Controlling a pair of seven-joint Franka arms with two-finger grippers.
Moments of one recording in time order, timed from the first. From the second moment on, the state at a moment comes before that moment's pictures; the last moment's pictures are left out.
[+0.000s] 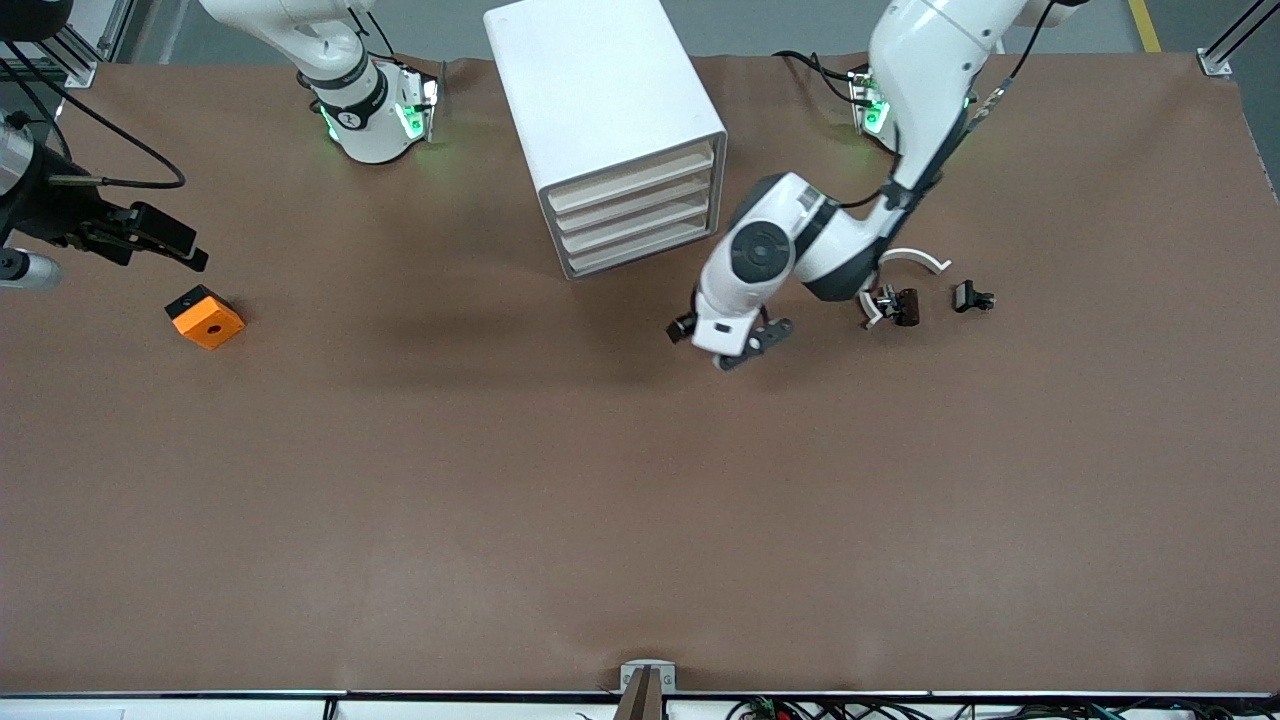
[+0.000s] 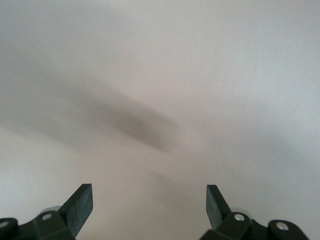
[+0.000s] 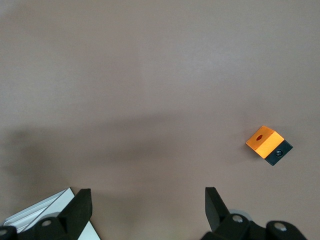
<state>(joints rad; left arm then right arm) -0.33 0.49 -0.35 -1.89 -0.02 2.28 -1.21 0.12 -0.08 -0.13 -1.70 0.08 1.58 0.13</state>
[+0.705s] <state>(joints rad) -0.16 0.43 -0.35 -1.62 0.43 1.87 -1.17 0.11 -0.10 -0.13 -1.70 0.01 1.57 0.12</state>
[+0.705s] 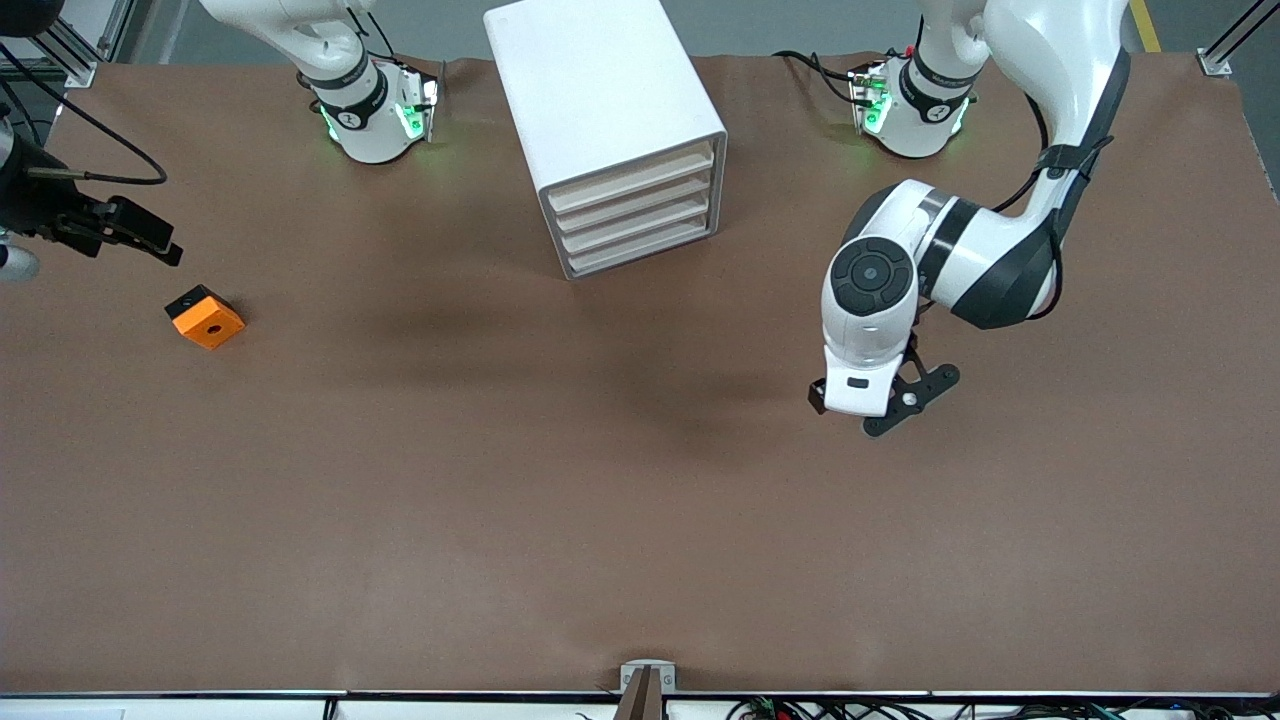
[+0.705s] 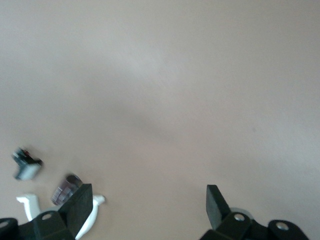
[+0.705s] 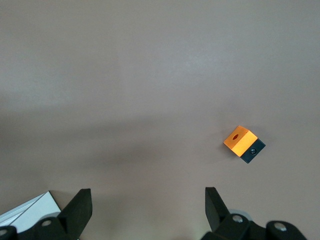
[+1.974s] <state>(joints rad) 0.10 -0.02 -0.13 -1.66 0.05 1.68 -0.19 0.07 -0.10 -0.12 -1.58 0.00 1.49 0.11</state>
